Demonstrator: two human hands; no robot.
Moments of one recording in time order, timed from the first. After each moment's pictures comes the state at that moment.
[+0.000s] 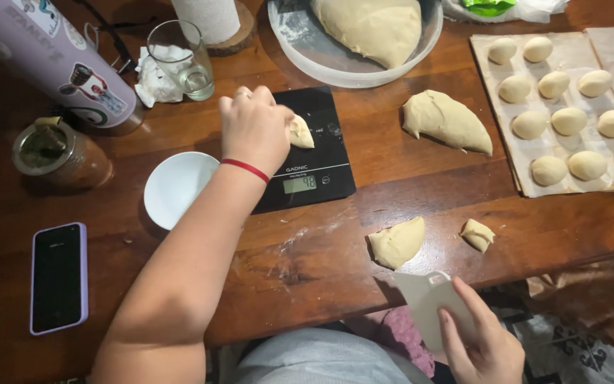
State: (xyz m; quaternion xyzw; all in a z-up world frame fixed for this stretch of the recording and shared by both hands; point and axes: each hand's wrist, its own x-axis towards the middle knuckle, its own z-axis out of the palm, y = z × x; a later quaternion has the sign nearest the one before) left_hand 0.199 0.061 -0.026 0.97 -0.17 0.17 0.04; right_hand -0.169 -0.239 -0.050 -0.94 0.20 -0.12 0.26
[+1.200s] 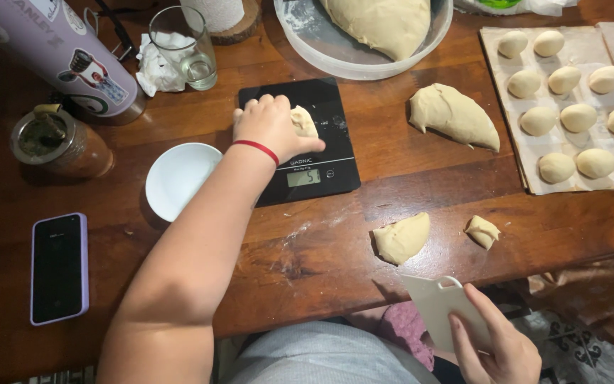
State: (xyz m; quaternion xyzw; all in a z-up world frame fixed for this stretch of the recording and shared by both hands) left_hand 0.202 0.046 -0.015 0.99 -0.06 -0.09 0.09; right_hand -0.183 -0.253 -0.065 -0.93 0.20 -0.17 0.26
